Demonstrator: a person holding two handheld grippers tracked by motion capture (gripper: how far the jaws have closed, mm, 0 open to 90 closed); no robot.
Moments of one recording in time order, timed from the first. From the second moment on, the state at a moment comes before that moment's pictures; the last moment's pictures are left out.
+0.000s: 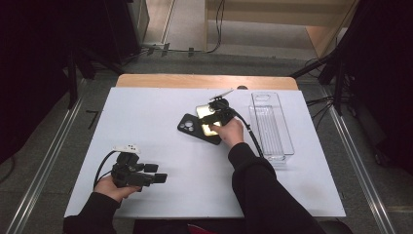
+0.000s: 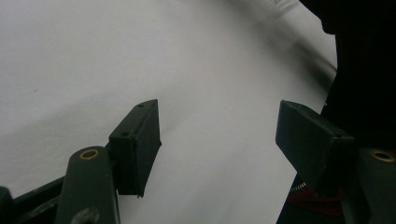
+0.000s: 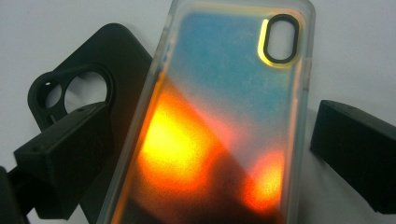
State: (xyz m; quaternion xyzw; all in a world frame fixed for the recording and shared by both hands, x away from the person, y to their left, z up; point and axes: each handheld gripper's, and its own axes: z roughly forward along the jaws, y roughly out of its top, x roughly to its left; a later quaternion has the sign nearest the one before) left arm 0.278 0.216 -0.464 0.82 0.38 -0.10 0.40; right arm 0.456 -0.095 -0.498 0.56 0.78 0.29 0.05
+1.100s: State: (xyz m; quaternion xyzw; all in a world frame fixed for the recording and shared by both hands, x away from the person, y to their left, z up) left arm 0.279 0.216 -0.464 0.82 0.39 -0.10 0.40; right arm 0.451 -0.103 -0.481 0.55 0.78 0.29 0.06
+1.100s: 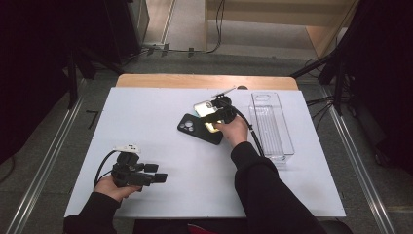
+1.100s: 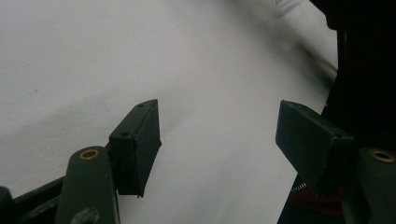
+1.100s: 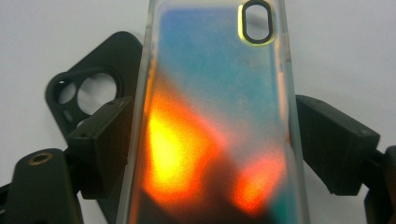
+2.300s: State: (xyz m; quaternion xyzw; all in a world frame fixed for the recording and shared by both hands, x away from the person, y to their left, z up) left arm 0.283 0.203 -0.462 0.81 0.40 -0.12 0.40; right arm 0.351 -0.153 -0.430 0.45 0.81 0.37 0.01
